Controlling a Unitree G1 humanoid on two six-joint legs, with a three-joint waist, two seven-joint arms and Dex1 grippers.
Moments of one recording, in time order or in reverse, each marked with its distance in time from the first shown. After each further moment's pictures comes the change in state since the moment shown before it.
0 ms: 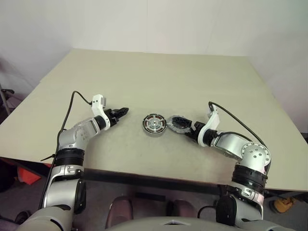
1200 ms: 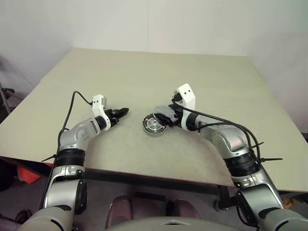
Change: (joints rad) left arm 0.002 -0.012 -0.001 0.000 0.015 -0.025 0.005; right arm -0.120 -0.271 0.752 0.030 -0.719 -0.690 0.625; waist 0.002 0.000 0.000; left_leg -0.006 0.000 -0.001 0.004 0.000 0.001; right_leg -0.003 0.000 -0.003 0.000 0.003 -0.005
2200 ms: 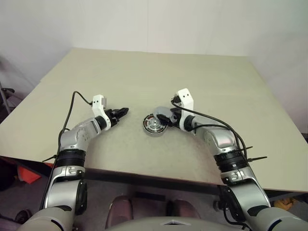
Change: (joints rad) left arm 0.006 -0.001 0.001 -0.009 -0.001 -0.003 0.014; right arm -0.007 0.099 -0.067 0.208 -0.155 -0.067 0.056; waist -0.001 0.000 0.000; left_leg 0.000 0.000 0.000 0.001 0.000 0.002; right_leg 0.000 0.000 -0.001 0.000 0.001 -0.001
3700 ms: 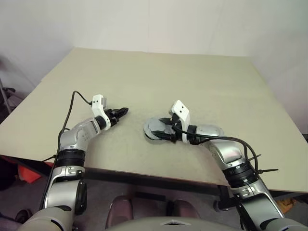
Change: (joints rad) left arm 0.001 0.003 -0.001 -0.001 0.001 0.000 0.000; right arm 0.146 -0.113 0.115 -0.193 -0.078 -0.181 0.387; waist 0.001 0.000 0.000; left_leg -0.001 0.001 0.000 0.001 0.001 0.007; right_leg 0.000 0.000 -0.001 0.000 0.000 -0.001
